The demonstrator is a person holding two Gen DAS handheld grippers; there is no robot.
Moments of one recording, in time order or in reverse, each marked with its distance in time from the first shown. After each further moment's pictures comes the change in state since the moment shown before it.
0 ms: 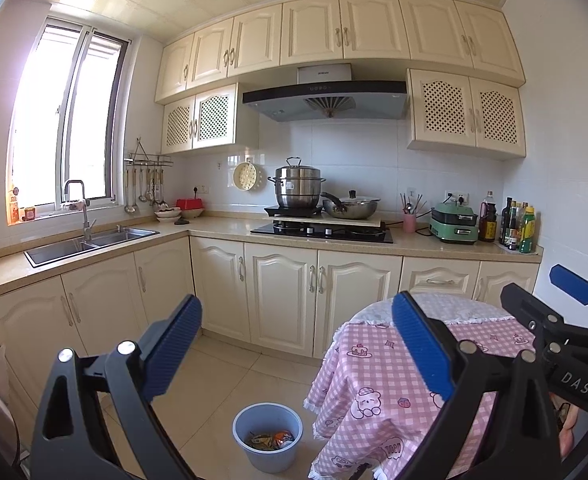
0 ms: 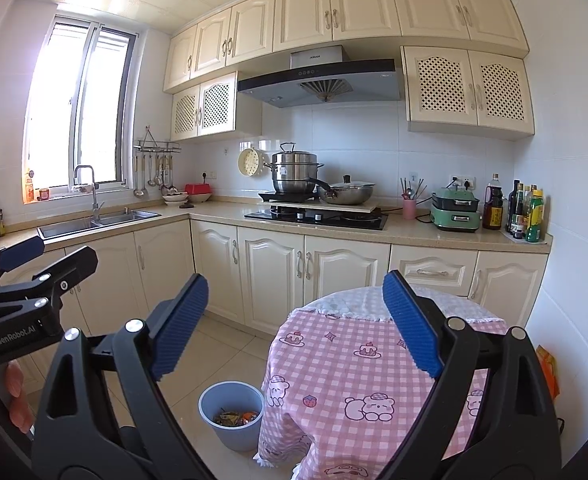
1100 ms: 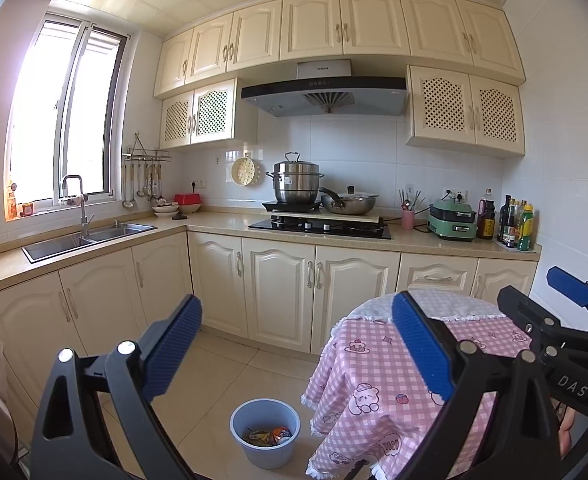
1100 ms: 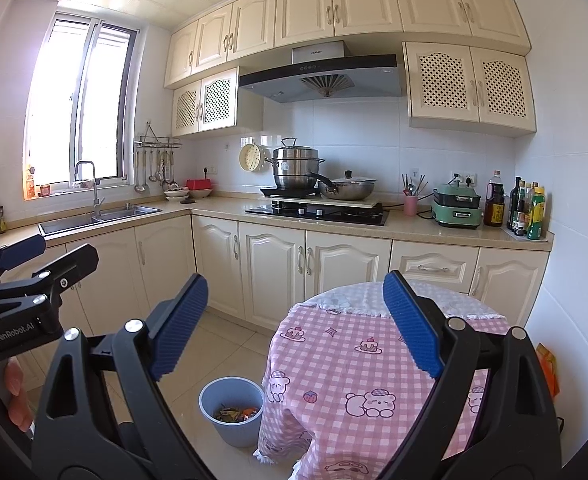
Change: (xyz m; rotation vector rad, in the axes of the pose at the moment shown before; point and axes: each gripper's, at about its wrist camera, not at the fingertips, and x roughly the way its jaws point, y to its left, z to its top) left arm 0.003 -0.004 -0.004 -0.005 0.013 -0.005; right arm 0.000 0.002 -0.006 -0.003 0.014 0.001
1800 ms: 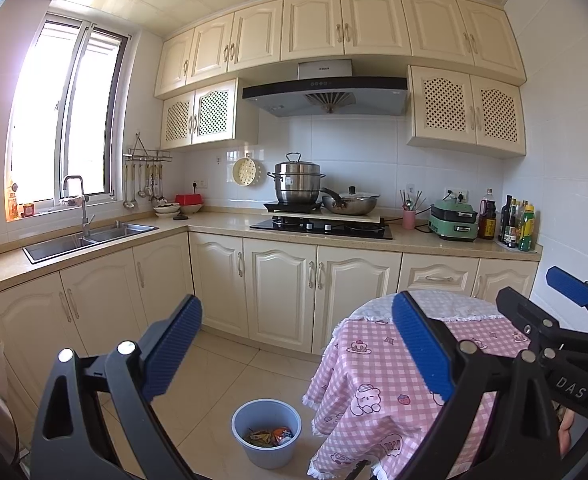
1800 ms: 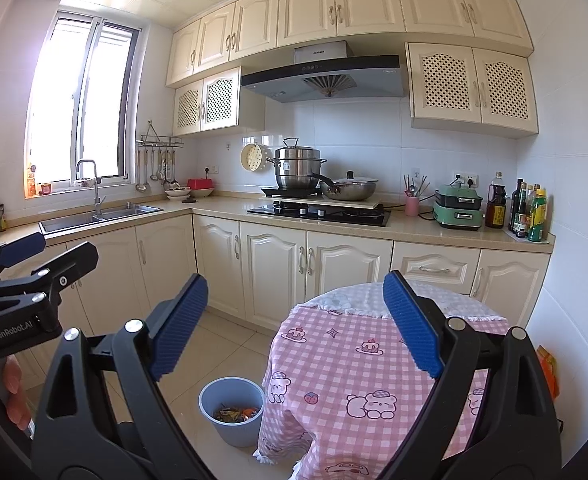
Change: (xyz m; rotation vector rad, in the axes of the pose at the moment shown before) left arm 0.002 0.000 -0.003 -0.001 0.002 0.004; right arm 0.002 0.002 -0.003 -0.009 0.001 0.006
